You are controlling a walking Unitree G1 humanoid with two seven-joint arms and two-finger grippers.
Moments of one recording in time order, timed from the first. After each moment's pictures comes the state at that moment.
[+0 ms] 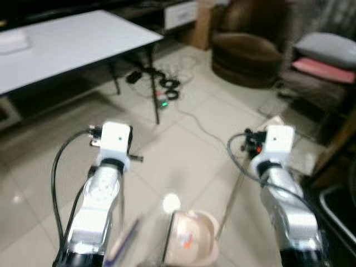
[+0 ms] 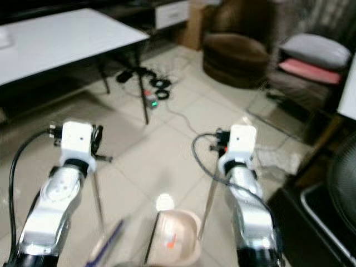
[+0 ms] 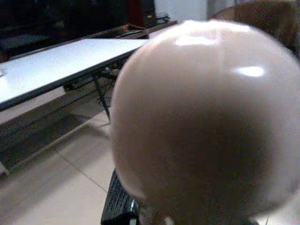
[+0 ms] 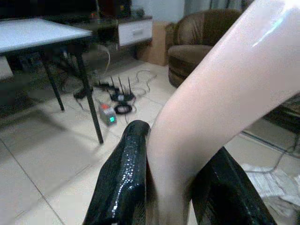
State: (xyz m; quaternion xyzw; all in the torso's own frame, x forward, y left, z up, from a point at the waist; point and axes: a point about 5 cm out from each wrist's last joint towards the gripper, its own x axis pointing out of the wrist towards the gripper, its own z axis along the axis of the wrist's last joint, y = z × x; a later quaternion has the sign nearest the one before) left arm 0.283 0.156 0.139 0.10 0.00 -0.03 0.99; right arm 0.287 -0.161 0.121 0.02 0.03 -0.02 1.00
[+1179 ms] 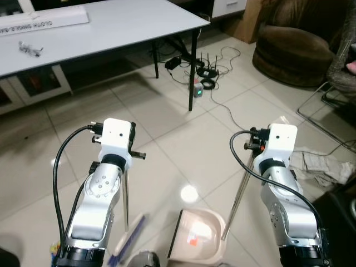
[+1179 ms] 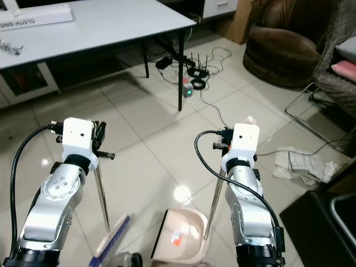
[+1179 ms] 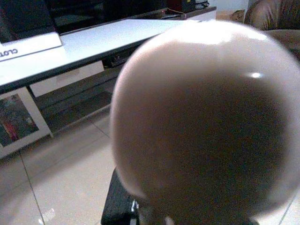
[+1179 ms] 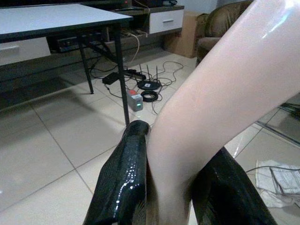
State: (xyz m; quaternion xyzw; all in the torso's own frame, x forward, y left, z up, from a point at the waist) left arm 0.285 0.154 0.141 0.10 0.00 -0.04 0.99; right arm 0.289 -0.163 0.125 0.01 0.04 -0.05 1.00
